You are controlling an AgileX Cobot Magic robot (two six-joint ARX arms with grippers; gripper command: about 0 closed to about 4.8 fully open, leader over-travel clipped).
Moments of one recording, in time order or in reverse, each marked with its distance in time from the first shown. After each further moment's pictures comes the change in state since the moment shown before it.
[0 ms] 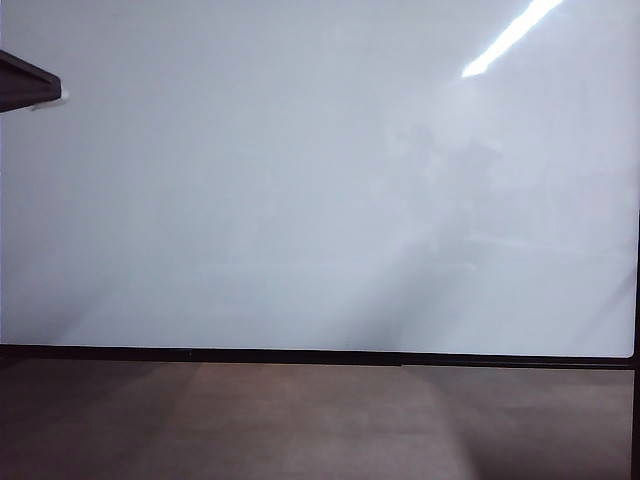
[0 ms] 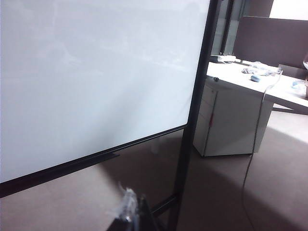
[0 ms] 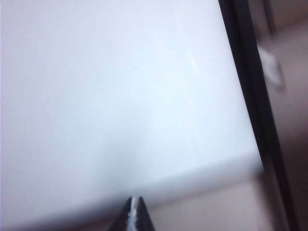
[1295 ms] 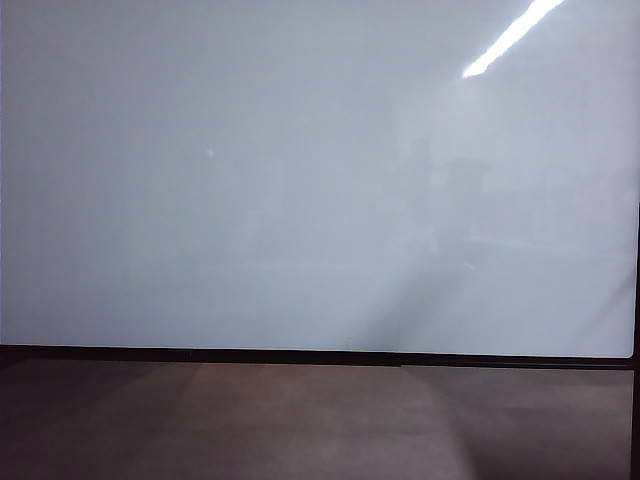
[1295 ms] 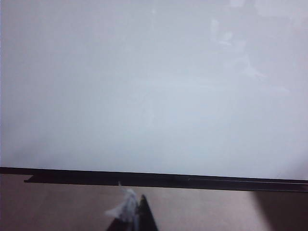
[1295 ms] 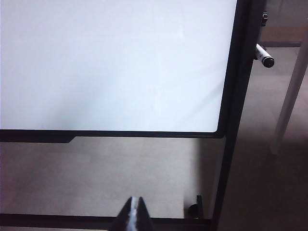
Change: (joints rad) left arm 0.711 0.000 0.000 0.001 0.023 0.000; right arm 0.000 -0.004 -0.118 -0.098 -0.003 -0.386
